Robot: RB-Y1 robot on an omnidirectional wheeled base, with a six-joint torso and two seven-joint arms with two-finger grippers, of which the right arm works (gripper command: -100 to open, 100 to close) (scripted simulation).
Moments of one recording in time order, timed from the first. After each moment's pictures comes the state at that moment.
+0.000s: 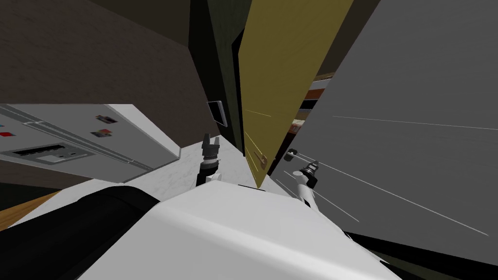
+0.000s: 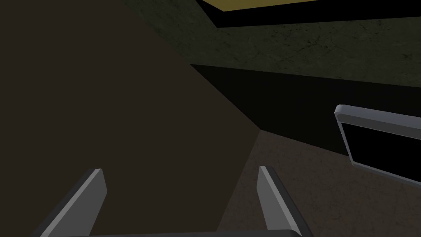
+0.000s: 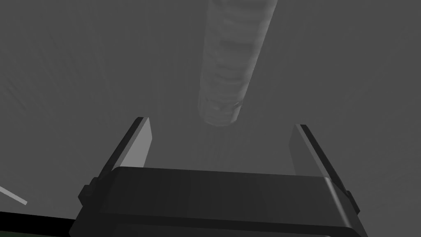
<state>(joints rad) -0.28 -0.16 -0.68 -0.89 -0.68 -0.49 0.77</state>
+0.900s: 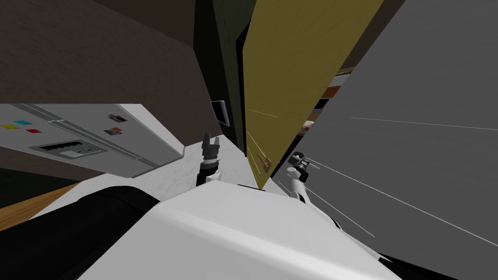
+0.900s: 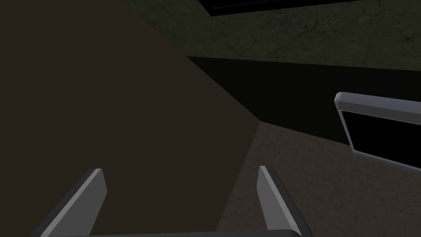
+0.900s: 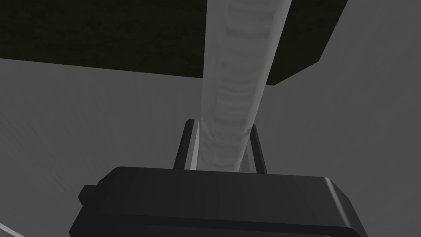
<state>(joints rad) -0.35 -0.11 -0.63 -0.84 -0.68 -0.51 0.76</state>
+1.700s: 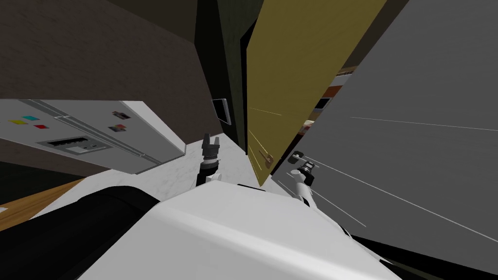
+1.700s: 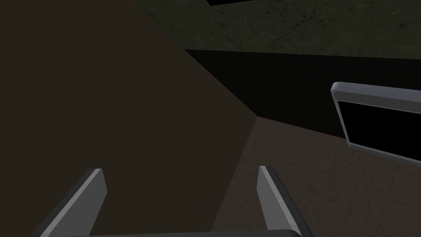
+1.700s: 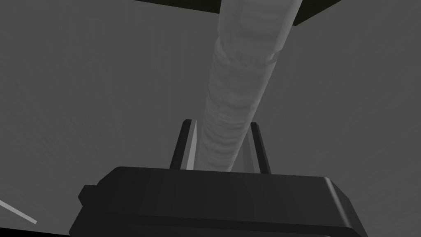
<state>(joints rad) -0.30 -0.16 -0.63 -0.86 -0.67 -0.49 0.73</state>
